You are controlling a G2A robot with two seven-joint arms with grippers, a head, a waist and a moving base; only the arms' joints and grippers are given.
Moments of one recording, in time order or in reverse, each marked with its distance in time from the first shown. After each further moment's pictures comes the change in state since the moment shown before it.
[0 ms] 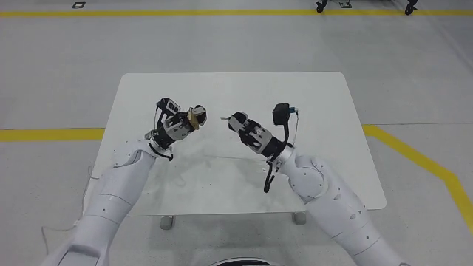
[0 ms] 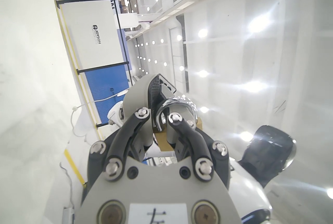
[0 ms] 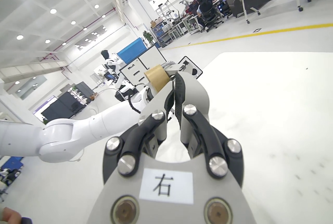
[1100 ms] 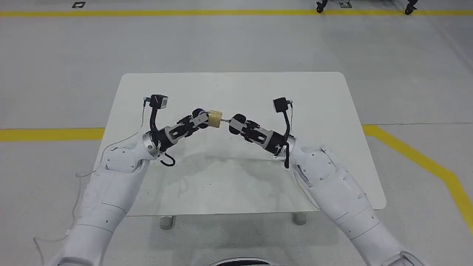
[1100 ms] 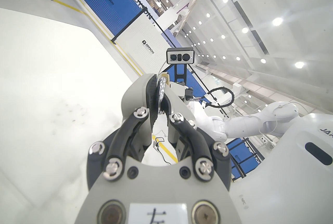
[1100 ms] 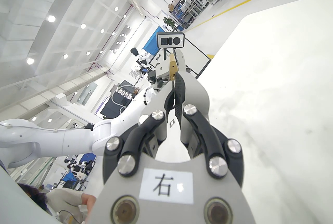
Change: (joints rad) left arm 0.096 0.035 -0.100 -0.197 0.600 -0.473 0.254; right arm 0.098 0.008 0.034 0.148 0.506 -0.051 0.437
